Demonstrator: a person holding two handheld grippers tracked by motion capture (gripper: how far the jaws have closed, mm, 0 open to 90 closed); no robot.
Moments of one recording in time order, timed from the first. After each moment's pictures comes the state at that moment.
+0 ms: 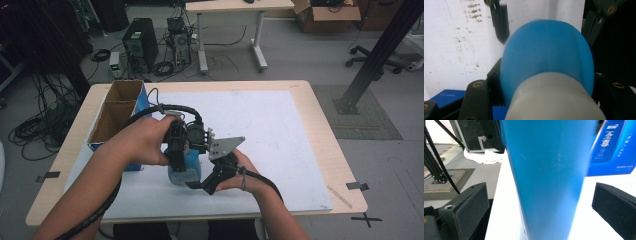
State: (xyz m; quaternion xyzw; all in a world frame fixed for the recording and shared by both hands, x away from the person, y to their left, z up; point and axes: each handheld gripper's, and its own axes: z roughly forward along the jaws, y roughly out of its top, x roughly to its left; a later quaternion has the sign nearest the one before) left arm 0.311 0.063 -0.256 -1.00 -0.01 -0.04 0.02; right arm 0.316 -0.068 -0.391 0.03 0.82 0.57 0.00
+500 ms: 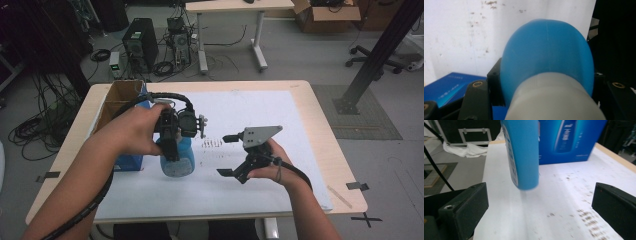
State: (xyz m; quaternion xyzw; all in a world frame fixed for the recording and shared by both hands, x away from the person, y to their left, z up) left arm 0.326 0.081 -0.229 -1.00 -0.07 -0.05 0.03; right arm 0.324 -0.149 -0.355 0.08 0.83 0.54 0.06
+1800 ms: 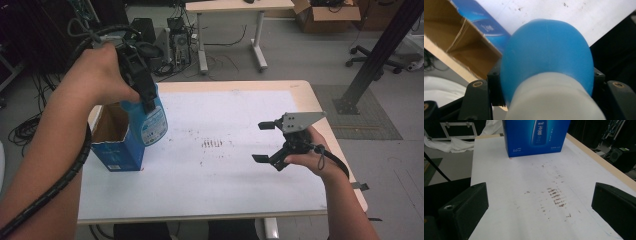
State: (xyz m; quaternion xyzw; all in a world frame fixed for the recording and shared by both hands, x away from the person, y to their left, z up) left arm 0.381 0.143 -0.123 -0.91 -0.41 -0.02 0.02; right arm 0.332 -0.222 -0.317 0.10 0.84 0.52 0.10
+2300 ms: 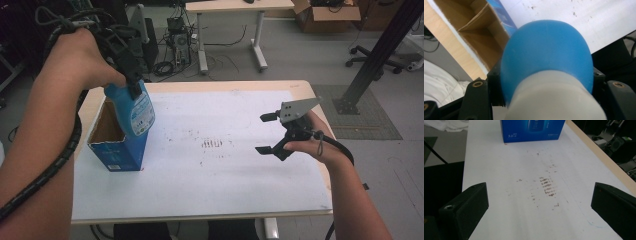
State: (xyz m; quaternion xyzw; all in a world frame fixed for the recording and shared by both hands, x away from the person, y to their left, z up) left arm 0.395 0.179 -0.102 -0.86 -0.50 -0.01 0.00; right arm 0.354 -0.222 -0.293 0.09 0.88 0.45 0.10
